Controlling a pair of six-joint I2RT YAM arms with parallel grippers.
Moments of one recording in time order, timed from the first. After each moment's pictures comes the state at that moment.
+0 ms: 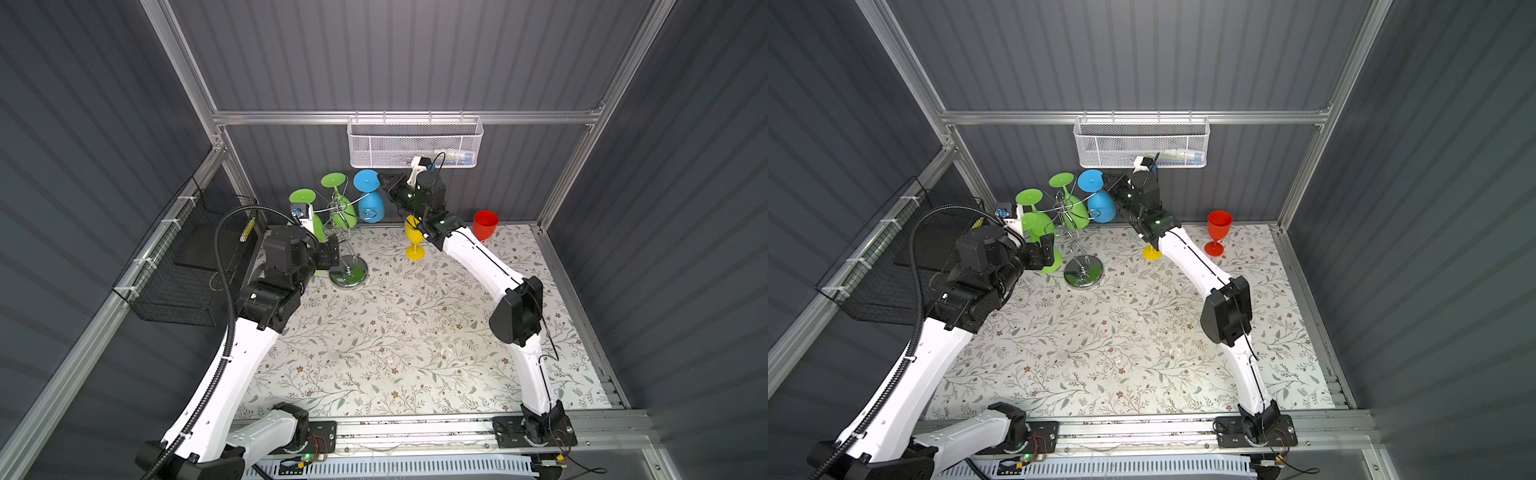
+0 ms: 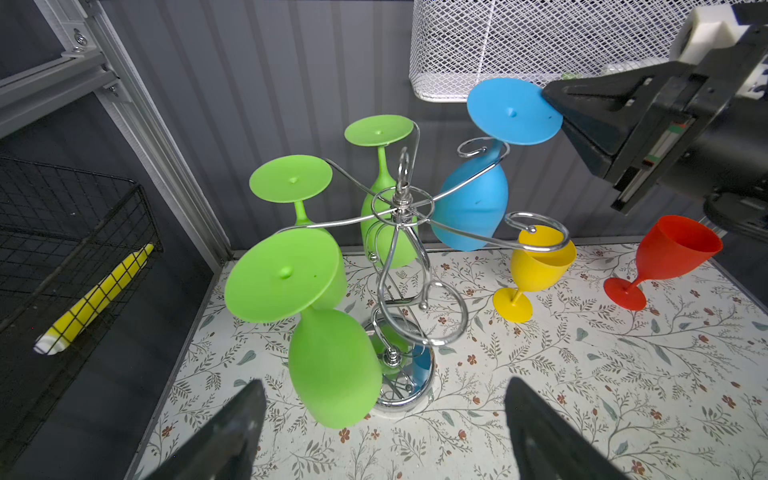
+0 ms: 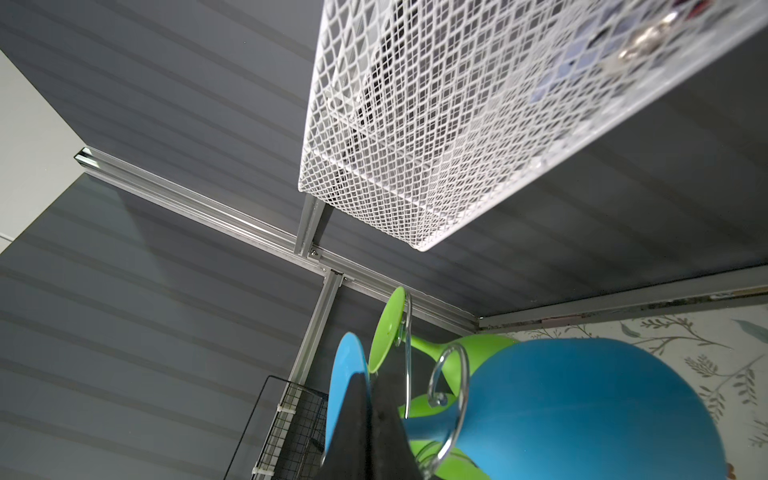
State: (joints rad) left arm -0.37 1.11 1.33 -0.55 -0.26 -0.09; right arm 0.60 2.25 2.30 0.03 -0.09 1.12
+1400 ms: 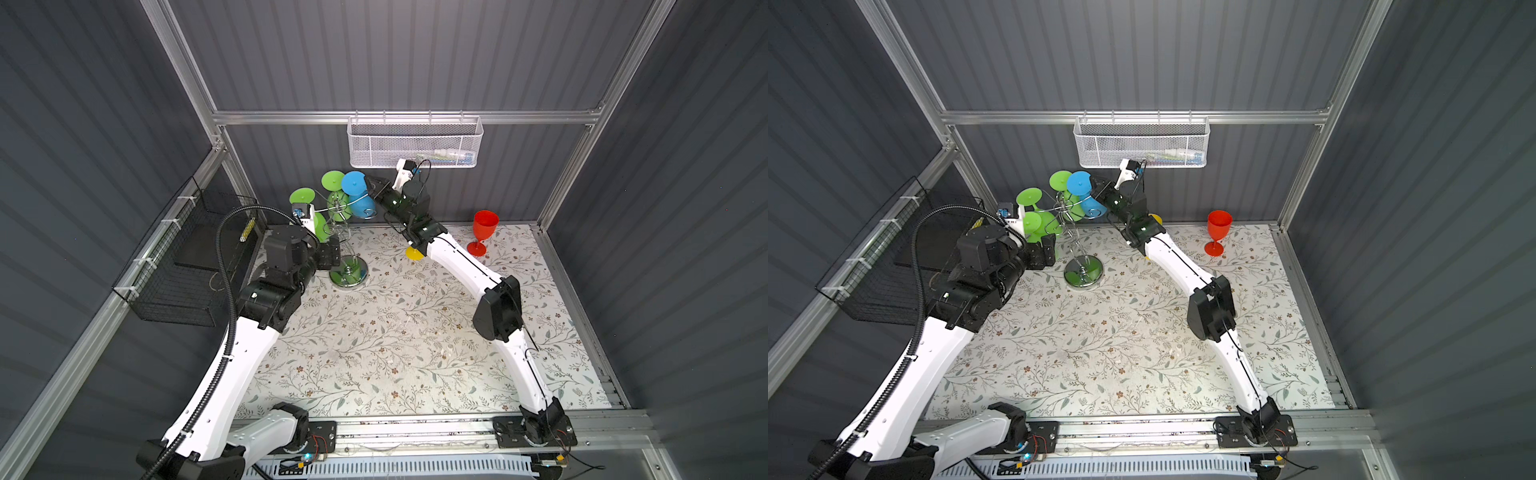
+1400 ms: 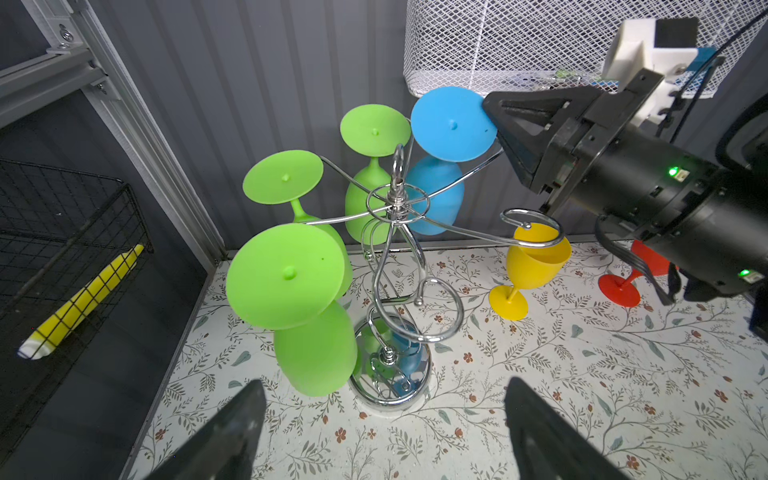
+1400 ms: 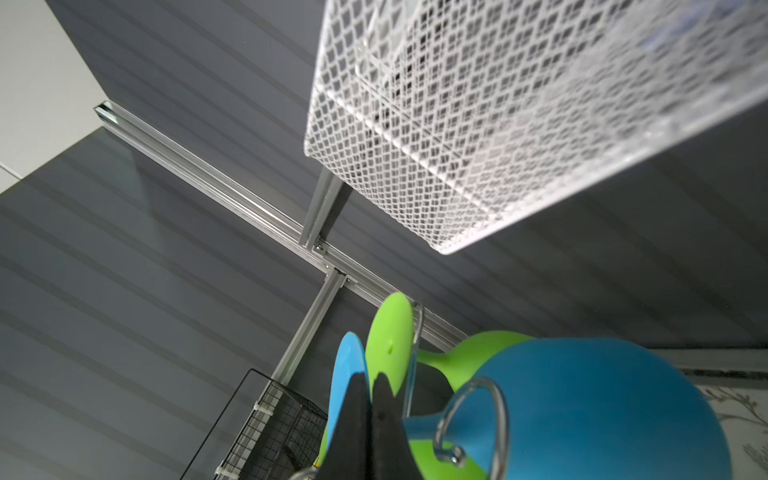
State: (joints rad) left arm -0.37 1.11 1.33 -0.55 -0.25 -0.09; right arm 0.64 2.42 2.42 0.21 -0.08 0.99
